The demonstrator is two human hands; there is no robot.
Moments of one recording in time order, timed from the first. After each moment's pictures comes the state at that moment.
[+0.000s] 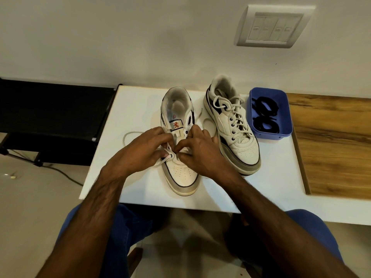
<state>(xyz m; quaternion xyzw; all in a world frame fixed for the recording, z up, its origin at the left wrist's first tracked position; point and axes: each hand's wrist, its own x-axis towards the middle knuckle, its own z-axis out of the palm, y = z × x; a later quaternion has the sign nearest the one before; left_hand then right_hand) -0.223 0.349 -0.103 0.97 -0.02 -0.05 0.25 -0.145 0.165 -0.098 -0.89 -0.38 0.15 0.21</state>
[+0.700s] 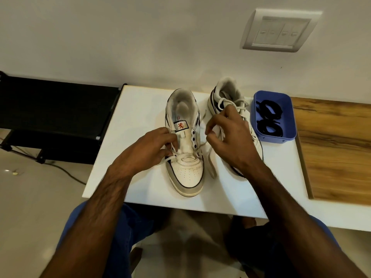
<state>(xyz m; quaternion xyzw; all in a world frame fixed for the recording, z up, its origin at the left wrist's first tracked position) -0.221 0.347 -0.102 0.96 -0.01 -0.03 0.28 -0.110 0.133 -0.081 -0.87 -0.34 0.00 0.35</state>
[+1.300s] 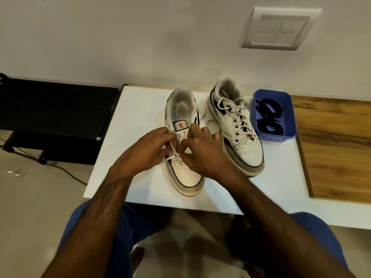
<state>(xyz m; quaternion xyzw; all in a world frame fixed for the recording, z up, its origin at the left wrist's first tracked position) -0.221 0.344 -0.105 0.96 -0.01 -0.01 0.28 -0.147 0.168 -0.090 -0.88 -0.43 0.10 0.16</state>
